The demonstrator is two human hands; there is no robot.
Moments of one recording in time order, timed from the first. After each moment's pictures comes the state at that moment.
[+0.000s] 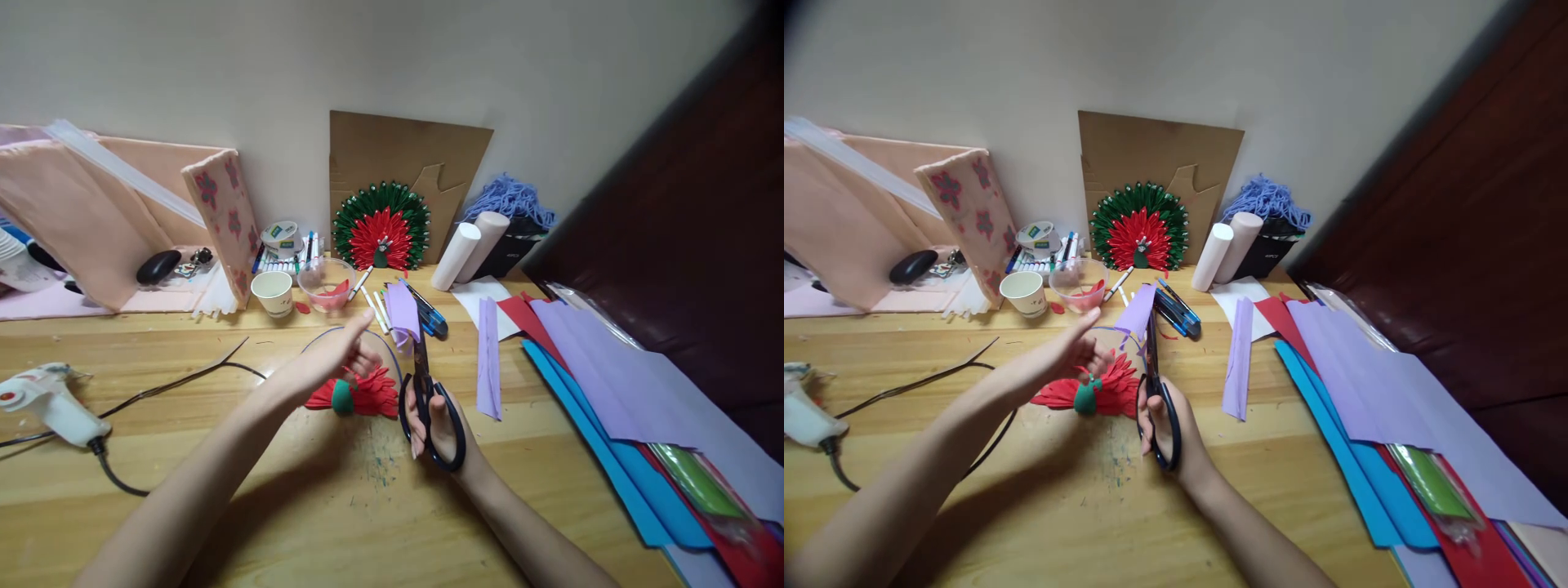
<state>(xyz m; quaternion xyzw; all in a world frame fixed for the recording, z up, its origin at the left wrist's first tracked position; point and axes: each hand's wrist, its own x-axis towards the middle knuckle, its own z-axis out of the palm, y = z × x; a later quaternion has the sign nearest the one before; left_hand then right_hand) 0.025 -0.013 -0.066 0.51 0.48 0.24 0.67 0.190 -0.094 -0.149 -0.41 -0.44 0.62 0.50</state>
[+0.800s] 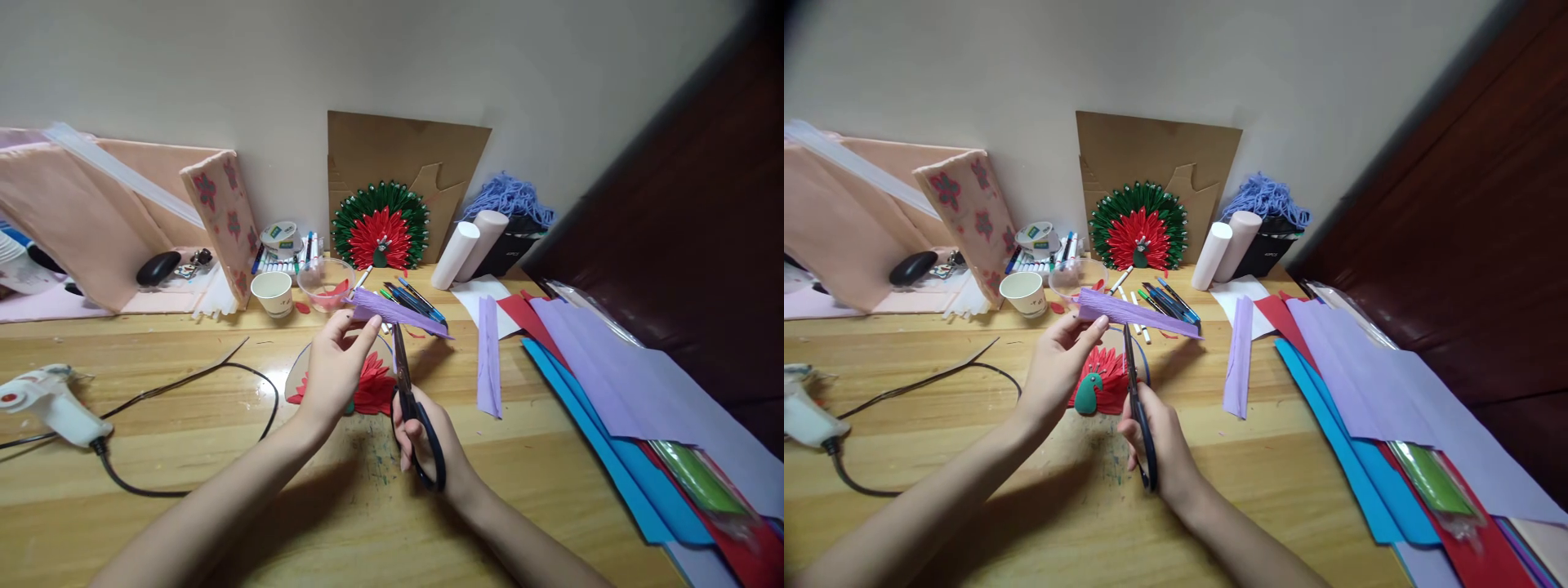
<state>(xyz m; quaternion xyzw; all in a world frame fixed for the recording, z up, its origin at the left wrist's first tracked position) 0.049 -0.037 -0.069 0.51 0.43 0.55 0.51 0.177 -0.108 -0.140 -0.43 -0.50 0.60 0.45</state>
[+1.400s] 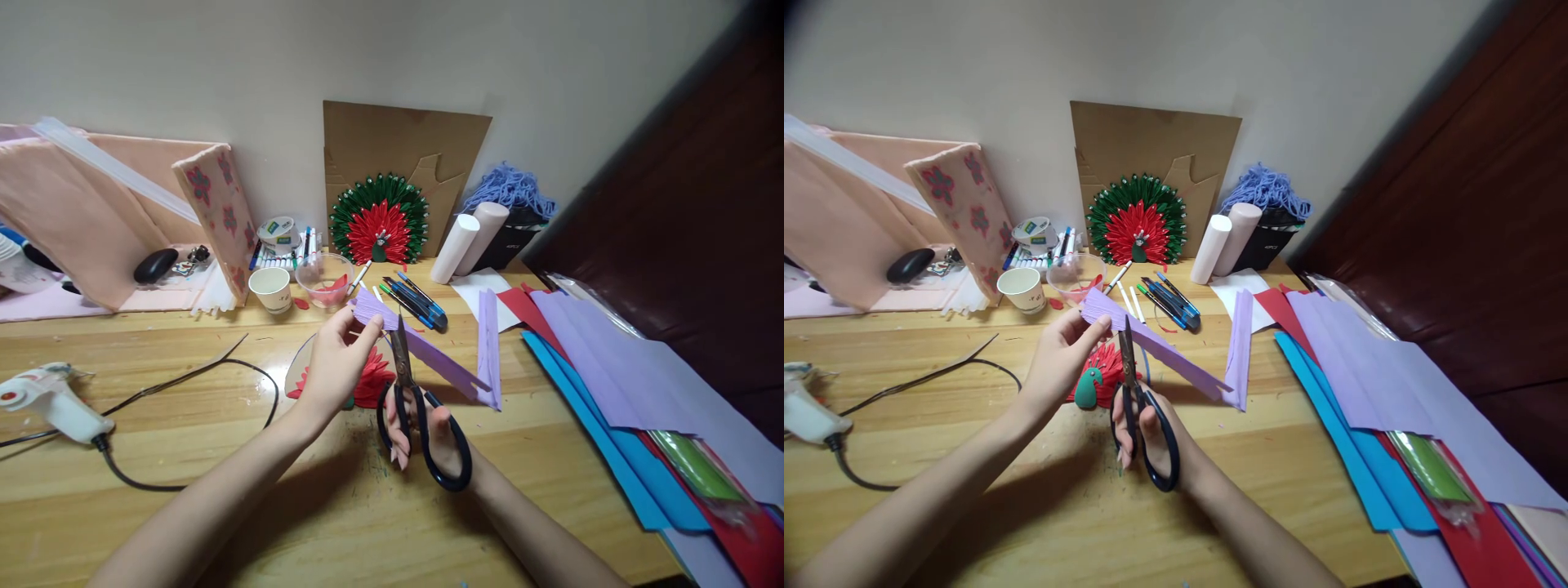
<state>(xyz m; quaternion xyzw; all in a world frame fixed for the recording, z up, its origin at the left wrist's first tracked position) 0.047 -0.034 -0.073 0.55 0.45 0.50 0.49 0.183 -0.102 -0.147 -0.30 -0.48 0.70 0.43</state>
